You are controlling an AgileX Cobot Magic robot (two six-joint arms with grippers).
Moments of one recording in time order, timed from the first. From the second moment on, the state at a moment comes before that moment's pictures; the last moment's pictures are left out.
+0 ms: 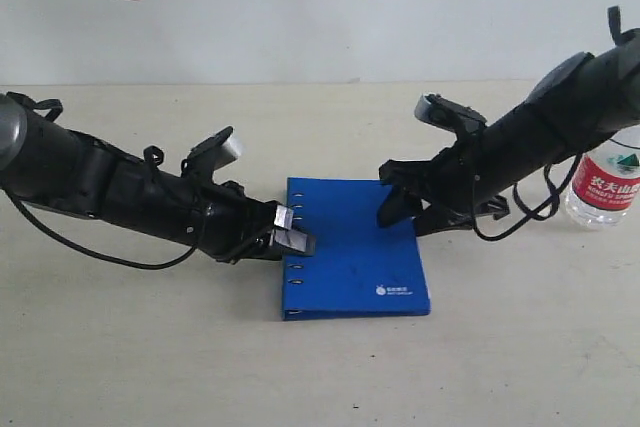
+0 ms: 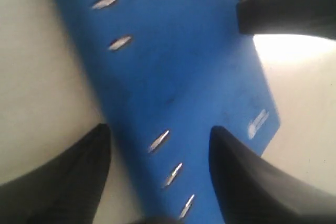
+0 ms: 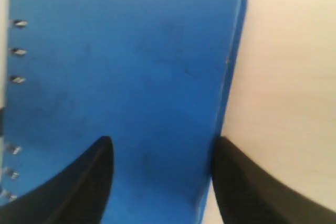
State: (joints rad) left arm -0.36 2.08 -1.00 -1.63 0.67 1.41; right arm 0.22 2.09 -1.18 0.97 0.67 -0.71
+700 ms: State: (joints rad) left arm -0.34 2.10 -1.03 -1.52 0.75 1.46; right arm 0.22 2.19 -1.16 1.34 1.21 -1.38
